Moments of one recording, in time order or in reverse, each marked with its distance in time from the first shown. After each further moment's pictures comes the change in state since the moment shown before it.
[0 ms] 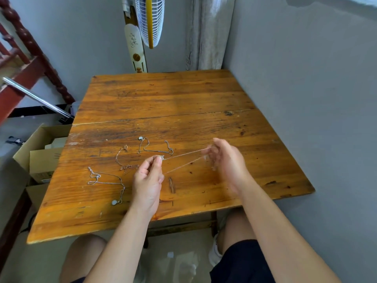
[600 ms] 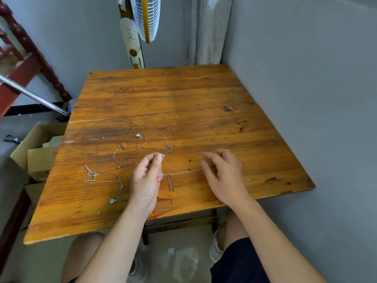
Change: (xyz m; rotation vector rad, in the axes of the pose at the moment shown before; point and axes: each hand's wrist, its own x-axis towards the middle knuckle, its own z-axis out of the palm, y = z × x) left_hand 0.003 -0.003 -0.003 0.031 -0.081 0.038; right_hand -0.014 0.053 -0.005 -0.860 0.198 -0.472
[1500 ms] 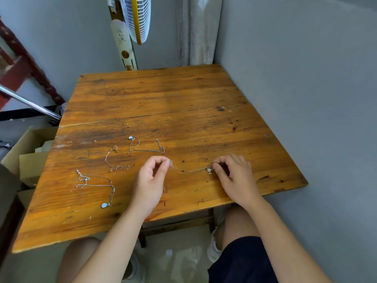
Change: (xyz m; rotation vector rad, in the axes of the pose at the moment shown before) left_hand -0.004 0.000 0.012 0.564 -0.112 0.193; right_hand -0.006 0.047 -0.017 -0.026 -0.020 0.021
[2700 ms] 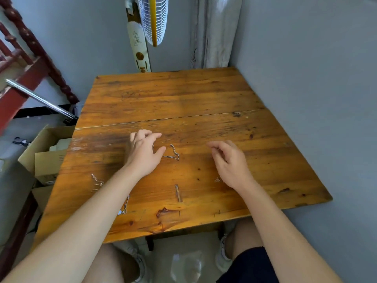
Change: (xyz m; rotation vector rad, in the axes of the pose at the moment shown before) left_hand 0.104 -0.002 -0.057 0.850 0.003 0.111; right_hand 0.067 -0.053 0.019 0.302 -0.049 0.053
